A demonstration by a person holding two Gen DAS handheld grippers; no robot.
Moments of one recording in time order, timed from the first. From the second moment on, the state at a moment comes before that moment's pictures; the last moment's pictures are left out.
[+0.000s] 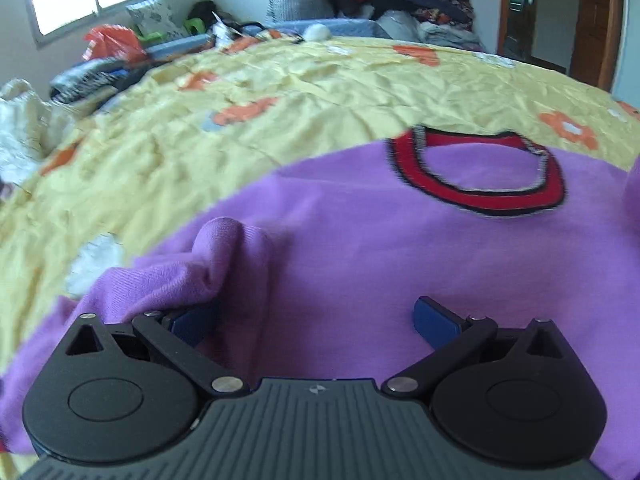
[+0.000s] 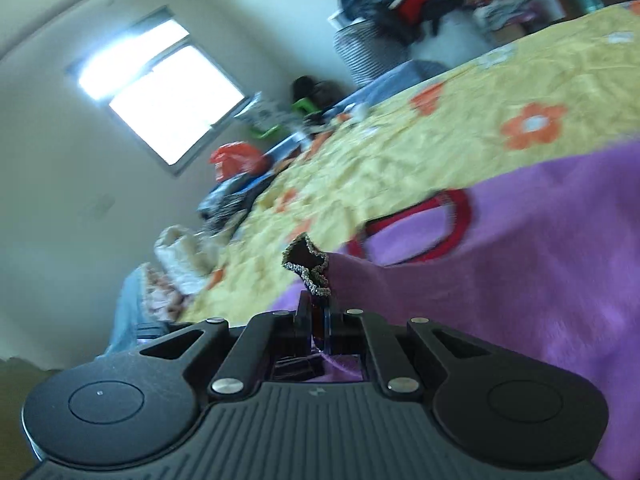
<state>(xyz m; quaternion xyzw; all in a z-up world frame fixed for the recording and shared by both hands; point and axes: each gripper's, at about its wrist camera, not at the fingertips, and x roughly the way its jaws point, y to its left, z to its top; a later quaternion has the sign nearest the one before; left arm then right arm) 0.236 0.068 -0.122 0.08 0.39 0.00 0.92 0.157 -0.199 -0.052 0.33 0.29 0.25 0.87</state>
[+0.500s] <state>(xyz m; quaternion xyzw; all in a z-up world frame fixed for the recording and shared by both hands) 0.242 0.132 -0.109 0.07 0.40 0.06 0.91 0.216 -0.125 -0.054 0.32 0.31 0.27 0.85</state>
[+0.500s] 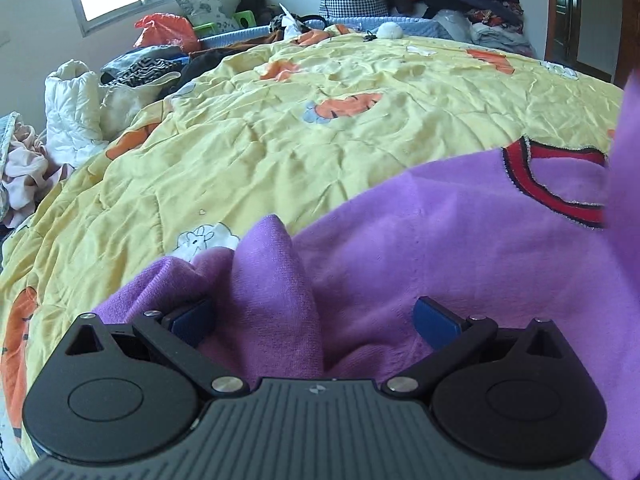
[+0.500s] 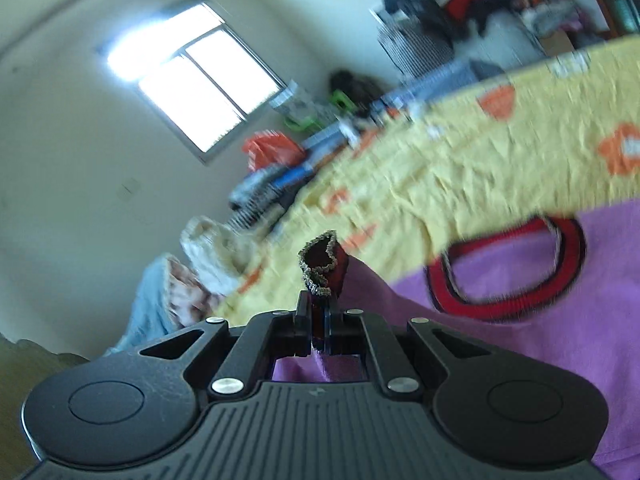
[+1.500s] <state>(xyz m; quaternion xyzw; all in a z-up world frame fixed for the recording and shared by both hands) 0.232 0.151 -0.101 0.04 0.41 0.07 0.91 0.106 -0.444 0.137 0.33 0.01 0.05 0.94</state>
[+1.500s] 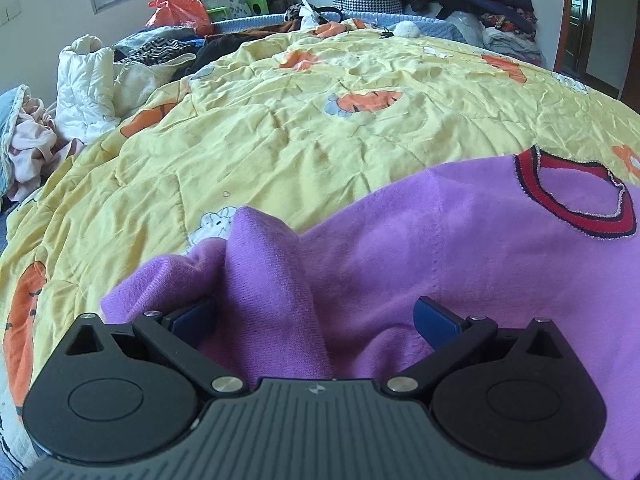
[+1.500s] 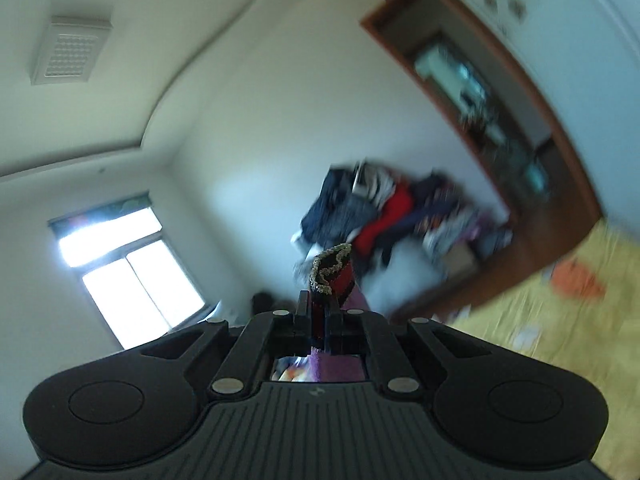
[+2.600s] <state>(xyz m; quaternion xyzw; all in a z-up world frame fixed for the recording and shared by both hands) 0.224 0.187 -0.080 0.02 0.41 0.09 0.91 0.219 -0.022 -0.107 0.28 0.37 0.31 0.83</state>
